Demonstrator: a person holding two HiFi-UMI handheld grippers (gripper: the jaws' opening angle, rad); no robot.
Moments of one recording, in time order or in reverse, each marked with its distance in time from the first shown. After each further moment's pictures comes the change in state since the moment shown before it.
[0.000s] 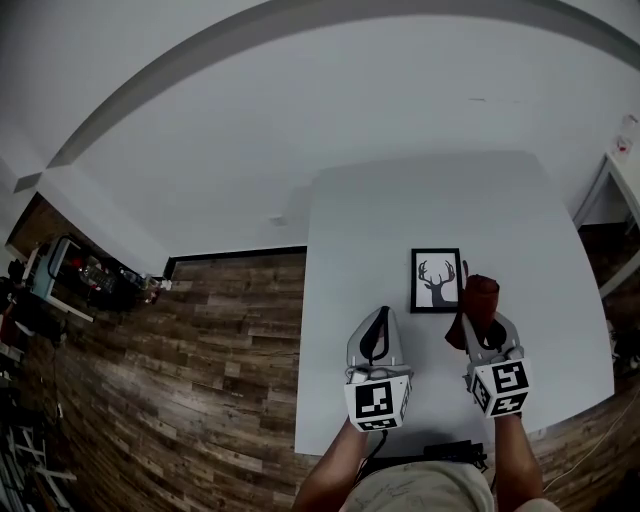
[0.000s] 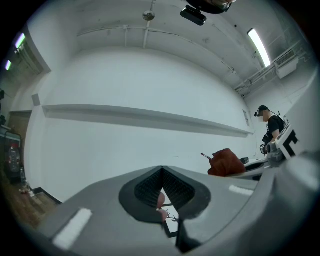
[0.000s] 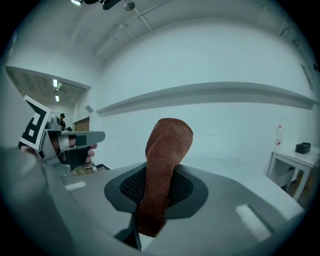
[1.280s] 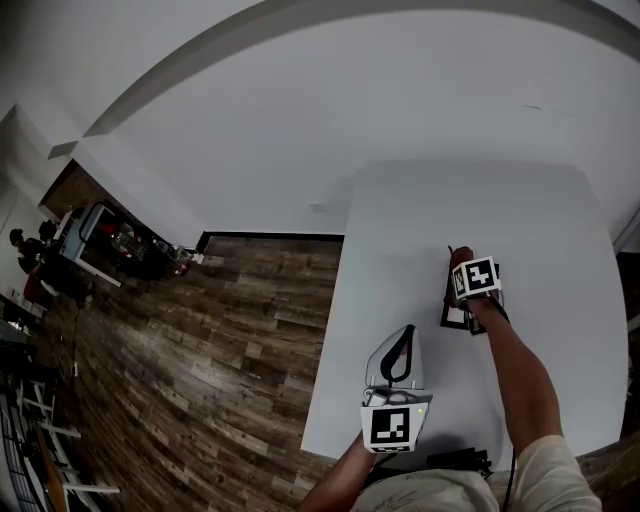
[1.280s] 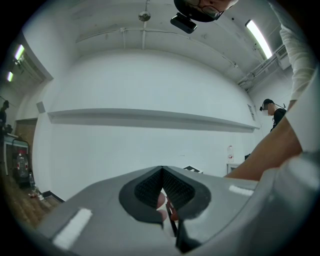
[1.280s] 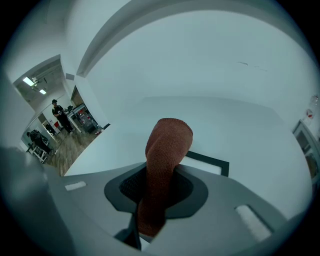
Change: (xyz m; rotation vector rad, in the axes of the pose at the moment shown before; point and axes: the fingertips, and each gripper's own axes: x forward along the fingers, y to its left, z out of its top) left arm -0.012 0.011 0.000 0.043 0.051 0.075; right arm 0.251 -0.010 -0.137 0.119 0.726 0.122
